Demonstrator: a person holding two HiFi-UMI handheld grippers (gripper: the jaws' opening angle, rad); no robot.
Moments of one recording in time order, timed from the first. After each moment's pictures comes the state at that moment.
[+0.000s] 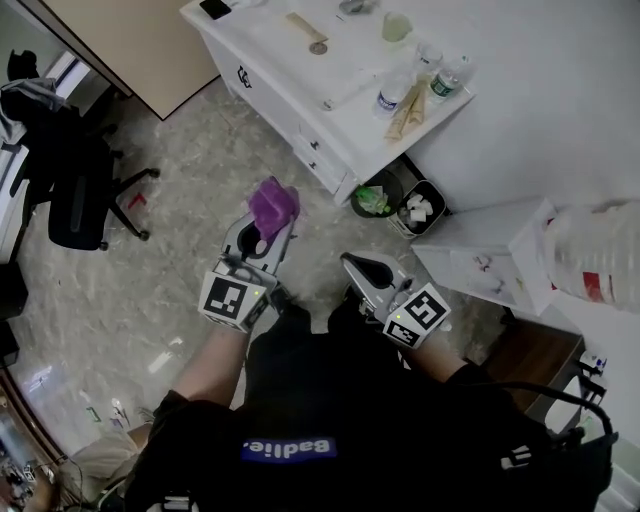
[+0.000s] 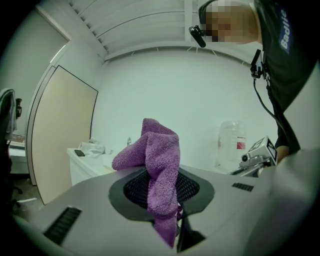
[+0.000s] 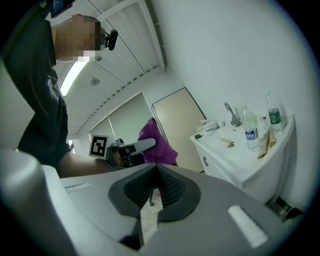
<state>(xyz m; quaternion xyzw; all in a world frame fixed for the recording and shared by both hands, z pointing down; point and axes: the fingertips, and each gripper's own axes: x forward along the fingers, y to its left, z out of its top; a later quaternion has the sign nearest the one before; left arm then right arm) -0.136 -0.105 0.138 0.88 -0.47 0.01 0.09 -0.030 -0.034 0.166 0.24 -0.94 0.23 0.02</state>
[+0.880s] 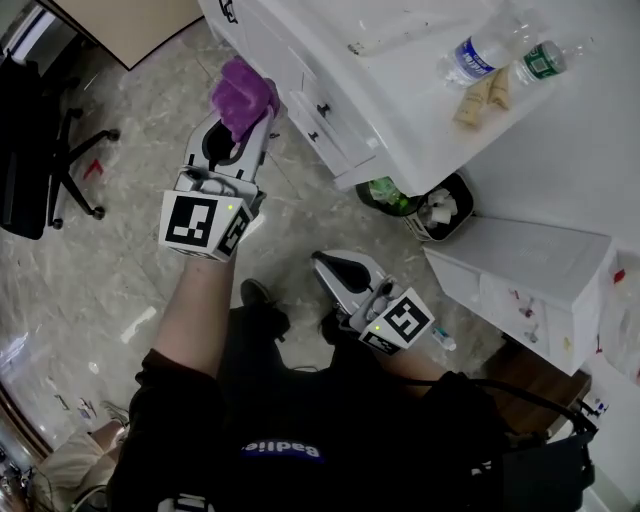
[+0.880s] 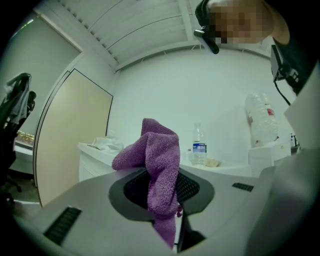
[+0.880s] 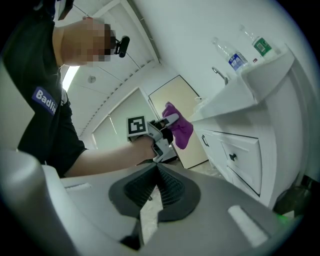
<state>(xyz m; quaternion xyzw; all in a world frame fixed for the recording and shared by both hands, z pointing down) -0.197 -0.308 0.360 0.83 -0.55 -0.04 0.04 -0.088 -0.116 0.437 0.21 -0.94 0.25 0.00</state>
